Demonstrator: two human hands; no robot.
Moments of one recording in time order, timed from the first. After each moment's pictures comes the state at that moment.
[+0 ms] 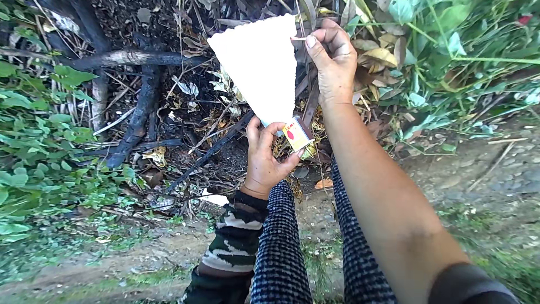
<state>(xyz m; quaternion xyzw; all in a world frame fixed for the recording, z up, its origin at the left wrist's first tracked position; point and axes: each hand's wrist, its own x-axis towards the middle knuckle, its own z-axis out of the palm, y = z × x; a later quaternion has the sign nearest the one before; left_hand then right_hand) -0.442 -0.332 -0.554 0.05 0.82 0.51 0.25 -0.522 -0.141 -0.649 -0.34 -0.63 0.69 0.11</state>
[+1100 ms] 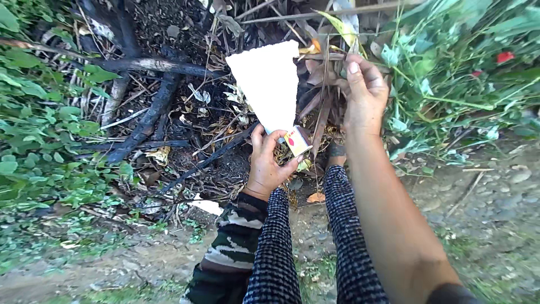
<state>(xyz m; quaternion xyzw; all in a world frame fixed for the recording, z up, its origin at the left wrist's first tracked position) -0.452 -0.334 -0.538 0.03 0.83 0.51 0.22 -0.513 -0.106 -0.577 -0.32 -0.60 0.73 0.10</state>
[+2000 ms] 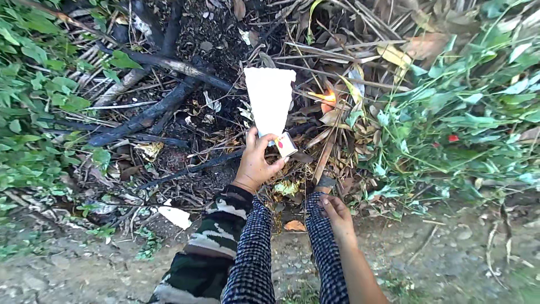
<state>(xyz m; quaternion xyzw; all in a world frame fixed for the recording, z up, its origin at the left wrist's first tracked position) -0.492 -0.369 -0.553 0.00 0.88 0.44 0.19 -0.328 -0.130 -0.521 -0.45 -0.62 0.58 -0.29</state>
